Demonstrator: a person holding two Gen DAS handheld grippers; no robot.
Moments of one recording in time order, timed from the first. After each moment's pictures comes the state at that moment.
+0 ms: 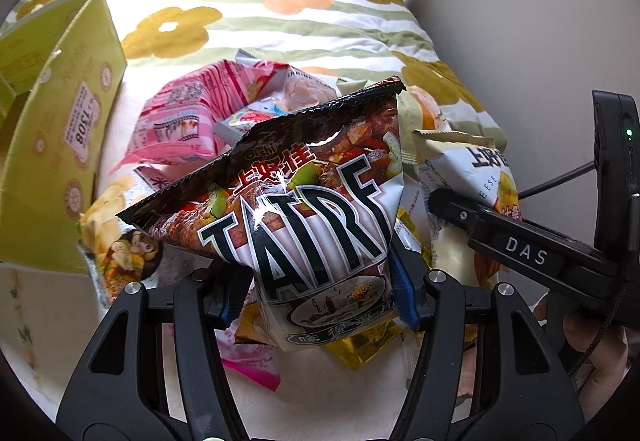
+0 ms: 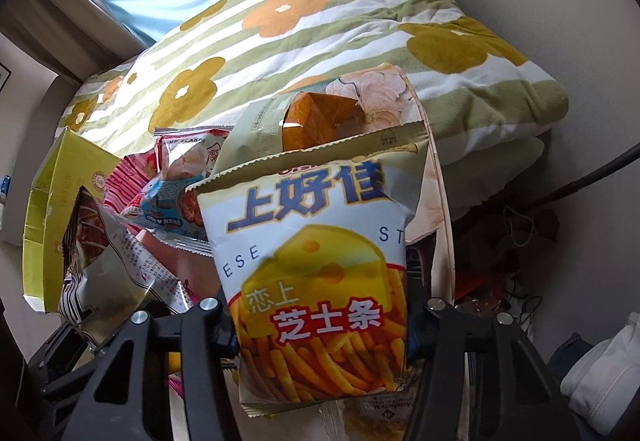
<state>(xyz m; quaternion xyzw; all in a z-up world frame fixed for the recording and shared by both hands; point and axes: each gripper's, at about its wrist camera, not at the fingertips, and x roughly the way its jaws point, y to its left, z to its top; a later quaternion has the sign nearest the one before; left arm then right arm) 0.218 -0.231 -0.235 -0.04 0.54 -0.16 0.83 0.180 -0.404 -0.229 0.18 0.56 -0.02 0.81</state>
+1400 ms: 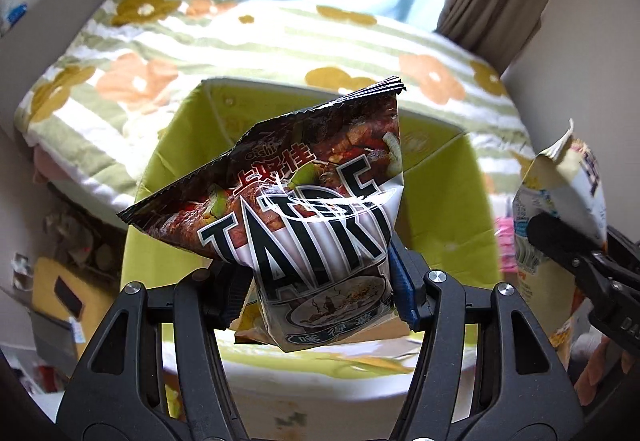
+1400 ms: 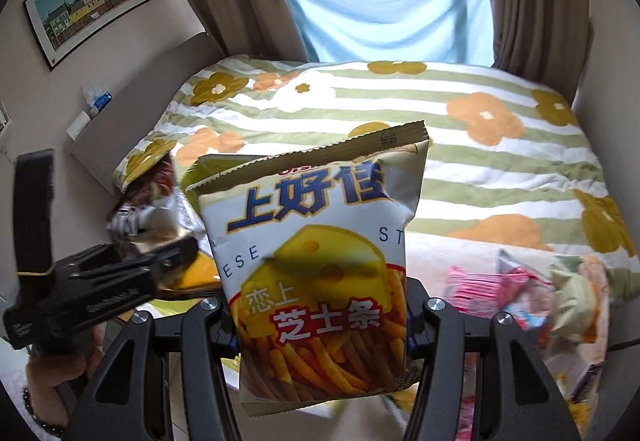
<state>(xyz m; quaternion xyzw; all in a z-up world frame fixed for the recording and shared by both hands) 0.298 0.130 -0.141 -0.06 0.50 -0.05 0.86 0.260 -0.089 -0.110 0.06 0.46 0.17 0.87</state>
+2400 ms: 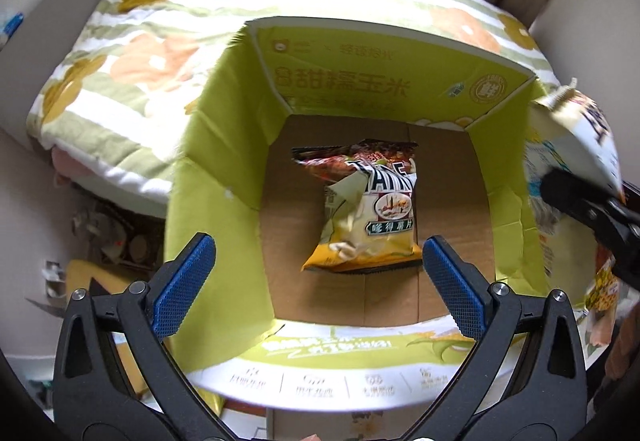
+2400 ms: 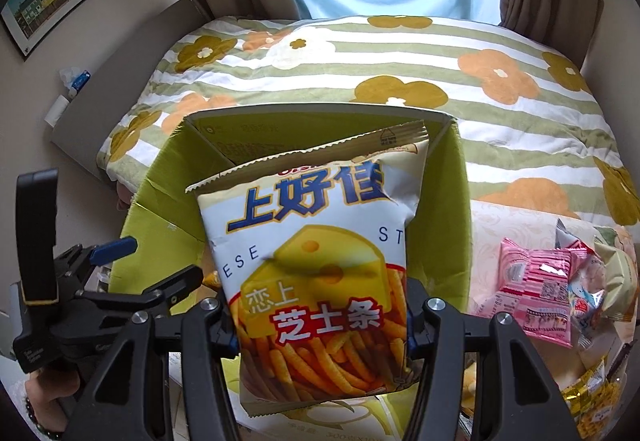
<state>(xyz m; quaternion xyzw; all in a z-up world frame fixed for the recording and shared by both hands) 0.307 0.172 -0.186 0.00 0.55 -0.02 0.84 0.290 -0.034 -0.148 0.07 0.51 0.16 0.84</state>
